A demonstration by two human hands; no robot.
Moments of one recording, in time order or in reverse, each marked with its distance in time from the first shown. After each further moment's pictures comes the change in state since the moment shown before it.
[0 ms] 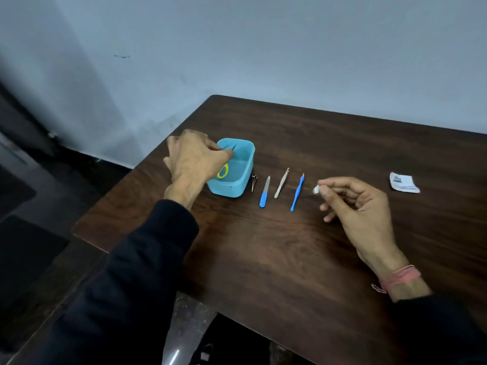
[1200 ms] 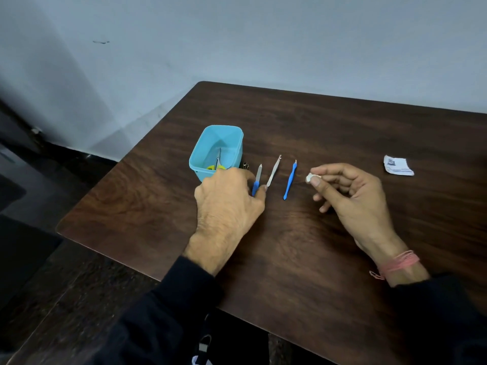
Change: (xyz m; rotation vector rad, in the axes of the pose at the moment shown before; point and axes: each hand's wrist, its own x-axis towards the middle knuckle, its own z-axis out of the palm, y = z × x) left_hand -0.105 0.017 0.040 0.301 -0.110 0.212; right_hand 0.001 0.004 -0.006 -0.030 -0.026 0.047
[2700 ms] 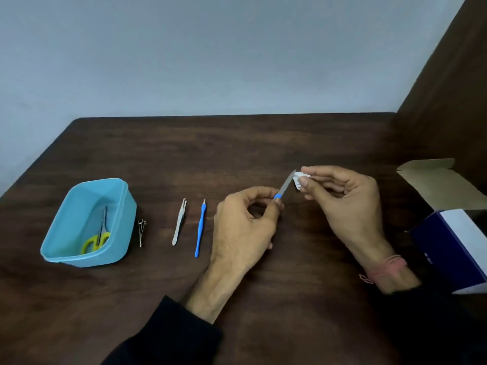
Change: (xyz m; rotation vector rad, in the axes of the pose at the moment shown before) left_hand 0.020 0.133 0.096 -0.978 -0.359 0.272; right_hand 0.028 0.011 -0.113 -0.220 0.414 -0.120
